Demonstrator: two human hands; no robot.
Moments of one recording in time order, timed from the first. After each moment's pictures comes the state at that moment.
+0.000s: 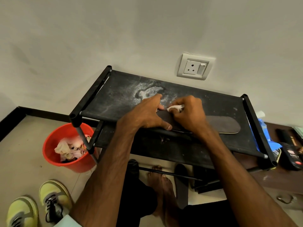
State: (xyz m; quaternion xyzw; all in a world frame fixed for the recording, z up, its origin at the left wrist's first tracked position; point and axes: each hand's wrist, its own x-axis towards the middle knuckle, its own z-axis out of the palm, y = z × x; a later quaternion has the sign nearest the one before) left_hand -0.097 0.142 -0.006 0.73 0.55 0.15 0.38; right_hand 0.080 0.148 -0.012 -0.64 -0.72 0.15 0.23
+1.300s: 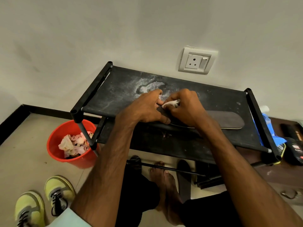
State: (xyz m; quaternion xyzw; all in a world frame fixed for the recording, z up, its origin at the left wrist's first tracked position) left_hand -0.102 0.143 -0.005 0.72 0.55 0.16 0.38; right_hand 0.070 0.148 -0.002 -0.61 -0.75 0.17 0.19
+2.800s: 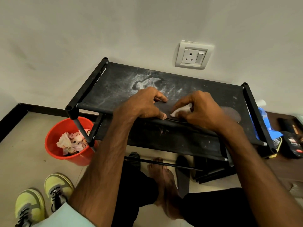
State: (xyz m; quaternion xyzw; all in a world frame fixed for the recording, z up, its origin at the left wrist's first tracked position) left_hand -0.096 0.136 0.008 0.74 0.55 0.13 0.37; right_hand 0.115 0.111 0.021 -0.53 -0.81 0.21 0.15
